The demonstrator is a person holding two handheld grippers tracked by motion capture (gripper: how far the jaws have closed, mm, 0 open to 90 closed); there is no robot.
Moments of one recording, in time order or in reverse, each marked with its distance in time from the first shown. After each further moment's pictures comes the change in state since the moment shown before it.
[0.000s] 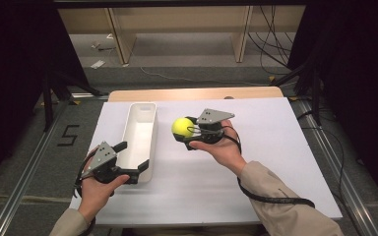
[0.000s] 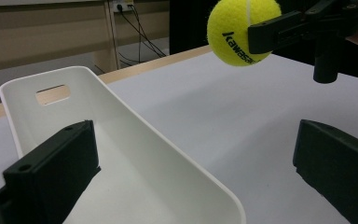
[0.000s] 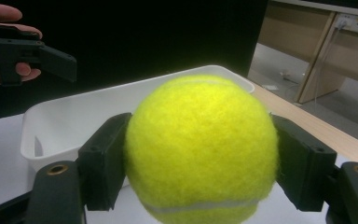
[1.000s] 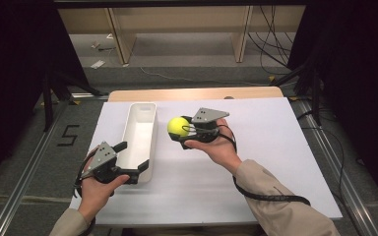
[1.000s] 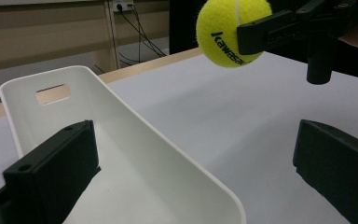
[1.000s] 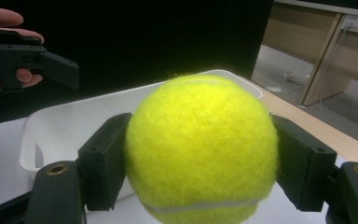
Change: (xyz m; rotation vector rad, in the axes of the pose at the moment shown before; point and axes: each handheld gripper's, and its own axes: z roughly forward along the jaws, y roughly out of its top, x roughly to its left) left arm 0.000 0.000 0.000 0.001 0.000 0.001; right arm 0.003 0.005 0.012 -0.003 0.013 -0.004
